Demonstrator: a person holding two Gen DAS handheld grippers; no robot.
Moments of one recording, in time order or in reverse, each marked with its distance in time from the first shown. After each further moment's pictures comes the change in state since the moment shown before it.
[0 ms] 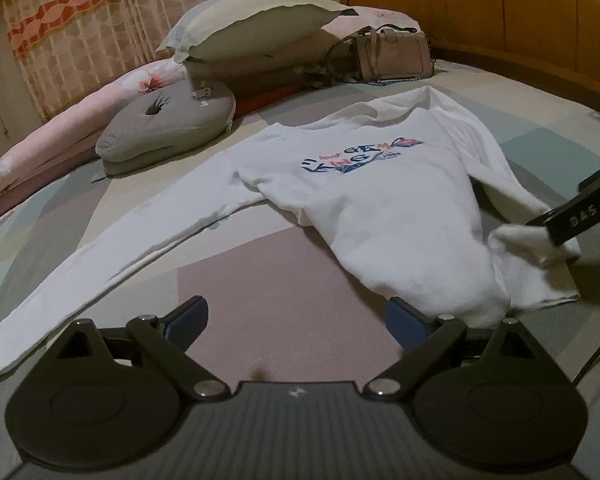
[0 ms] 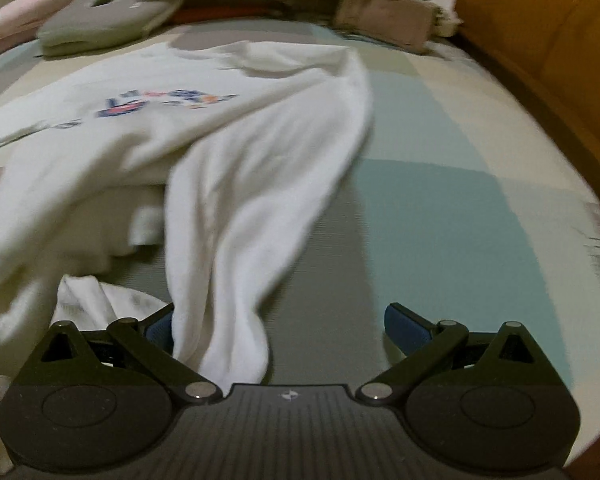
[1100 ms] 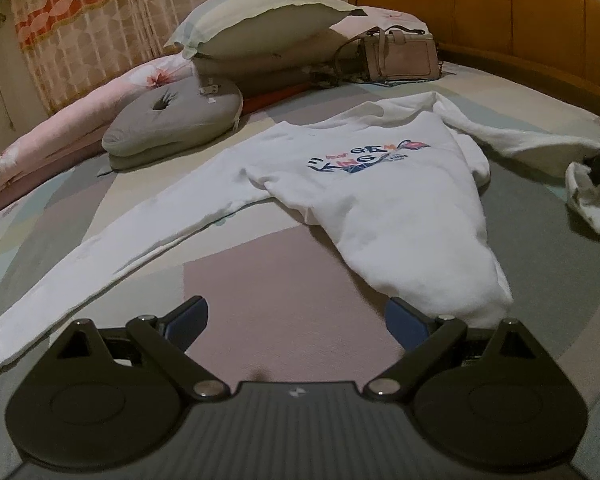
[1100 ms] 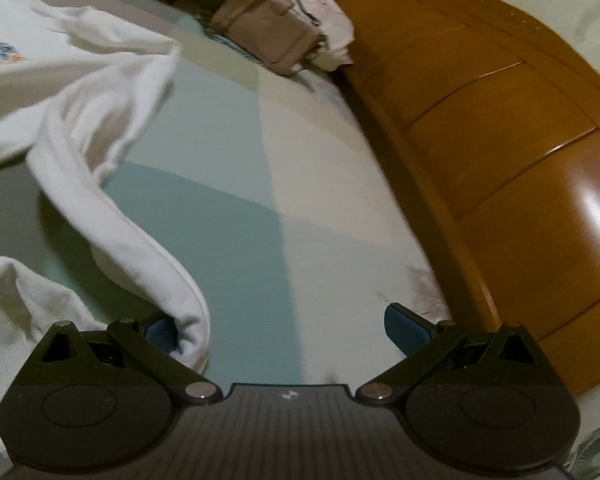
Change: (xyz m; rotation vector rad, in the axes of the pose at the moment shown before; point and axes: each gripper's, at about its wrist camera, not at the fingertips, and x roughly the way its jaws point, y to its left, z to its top) left arm -0.001 0.003 0.000 -0.024 0.016 0.017; right arm 0.027 -0.095 0.020 -0.241 -0.059 -0.512
